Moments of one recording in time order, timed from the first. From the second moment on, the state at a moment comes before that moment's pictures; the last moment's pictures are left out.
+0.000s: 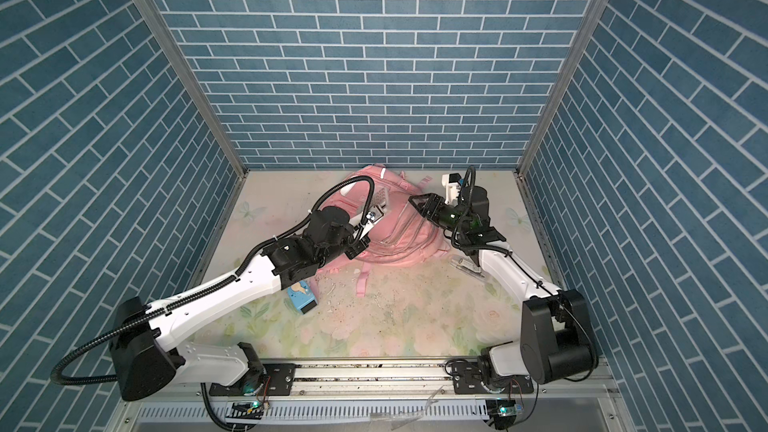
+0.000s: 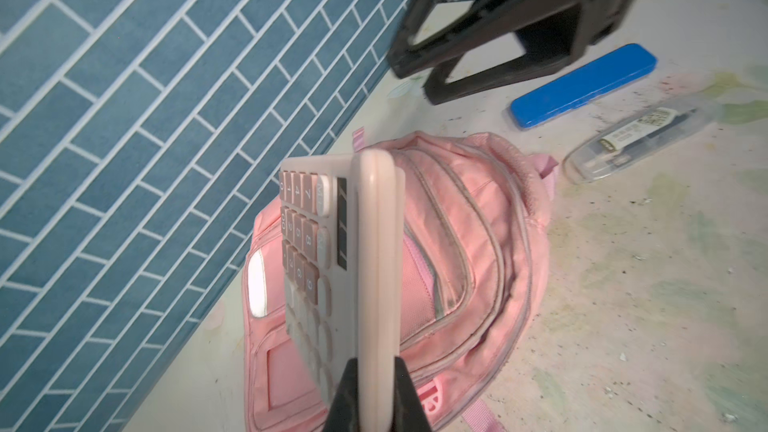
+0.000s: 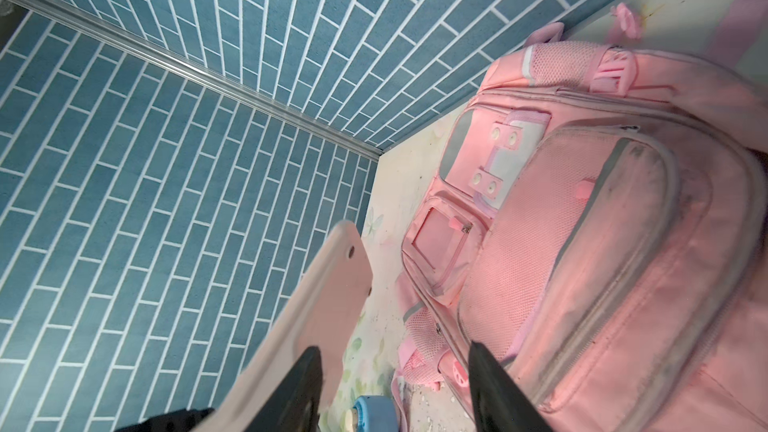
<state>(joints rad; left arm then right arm) -0.87 1.34 1.11 -0.26 -0.22 0.40 0.29 1.41 0.92 0.22 -0.66 0.91</state>
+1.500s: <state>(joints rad) -1.09 1.50 1.12 -0.19 -0.30 0.74 0.21 1.47 0.94 -0.13 -0.97 0.78</state>
